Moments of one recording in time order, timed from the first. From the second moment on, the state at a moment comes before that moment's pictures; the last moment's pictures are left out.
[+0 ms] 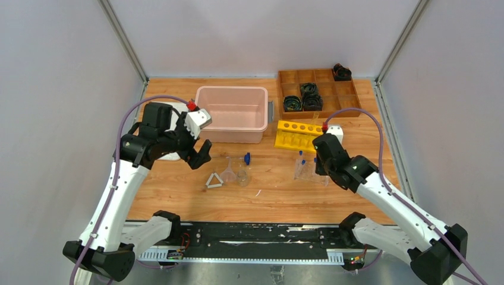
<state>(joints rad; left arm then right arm) -0.26 1.00 1.23 -1.02 0.46 0.46 0.63 0.92 0.82 -0.79 0.41 0.48</state>
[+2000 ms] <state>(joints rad) -0.26 1.00 1.22 -1.02 0.44 0.46 0.56 0.91 0.69 -0.61 0.43 0.47</state>
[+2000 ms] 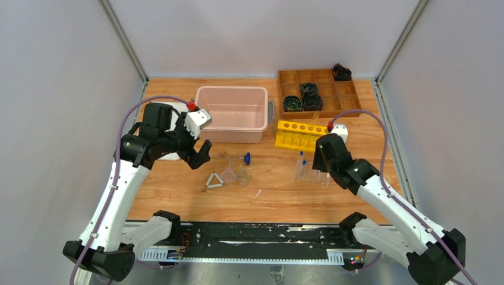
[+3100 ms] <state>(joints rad) -0.26 1.01 1.14 -1.03 0.37 0.47 1.01 1.62 1.21 -0.43 0.21 0.51</state>
